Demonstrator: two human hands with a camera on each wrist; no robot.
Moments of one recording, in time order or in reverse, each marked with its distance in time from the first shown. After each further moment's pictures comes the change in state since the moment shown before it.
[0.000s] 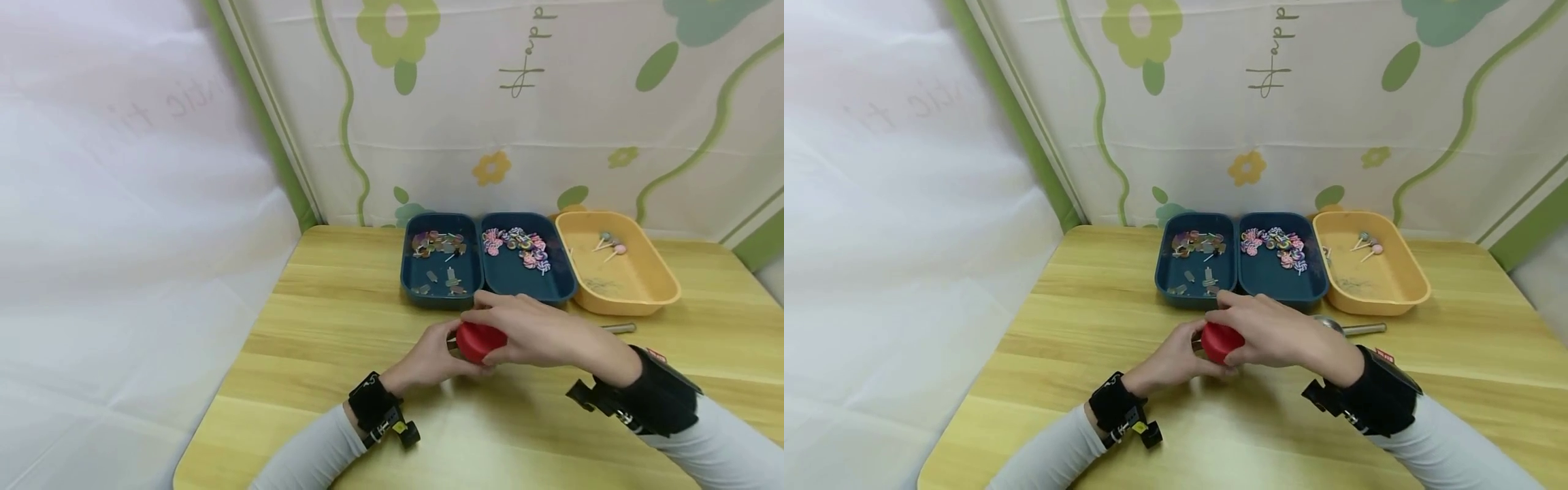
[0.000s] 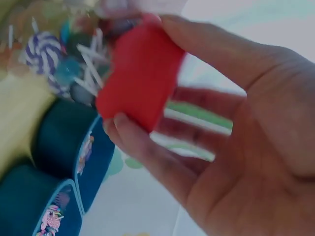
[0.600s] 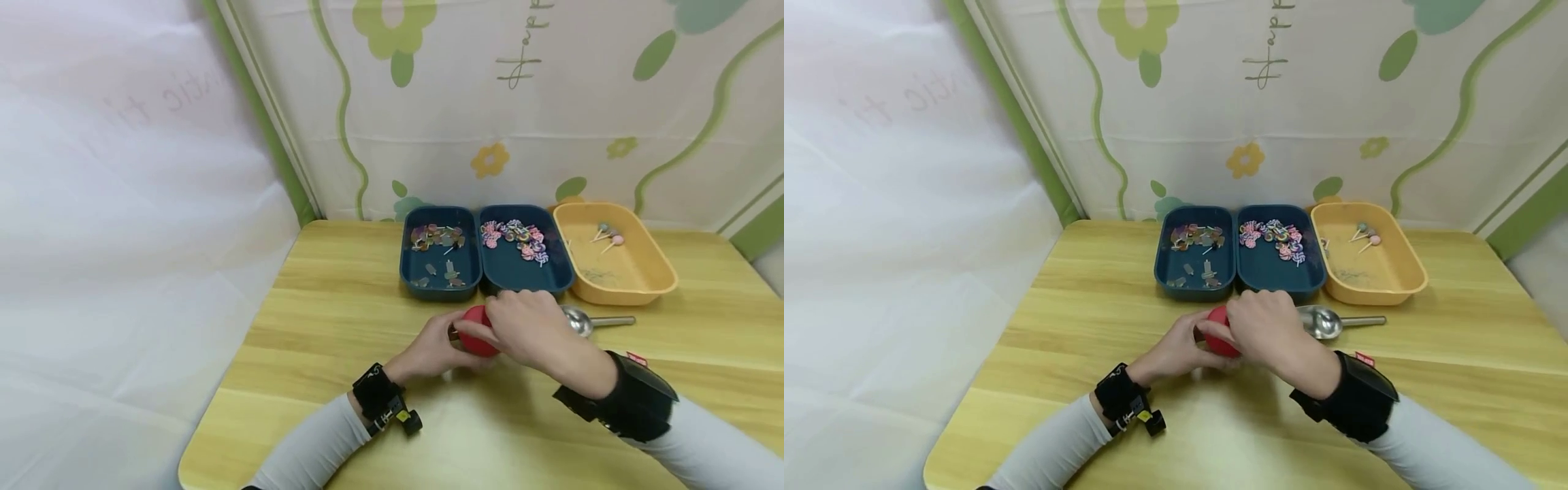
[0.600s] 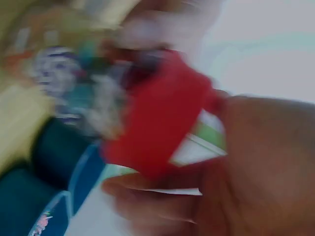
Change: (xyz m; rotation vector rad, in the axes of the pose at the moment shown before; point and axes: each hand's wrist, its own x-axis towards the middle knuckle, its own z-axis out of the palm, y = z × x) left_hand 0.003 -0.007 0.003 0.020 -0.014 0.073; right_hand -0.001 -0.023 0.020 -0.270 0.140 0.374
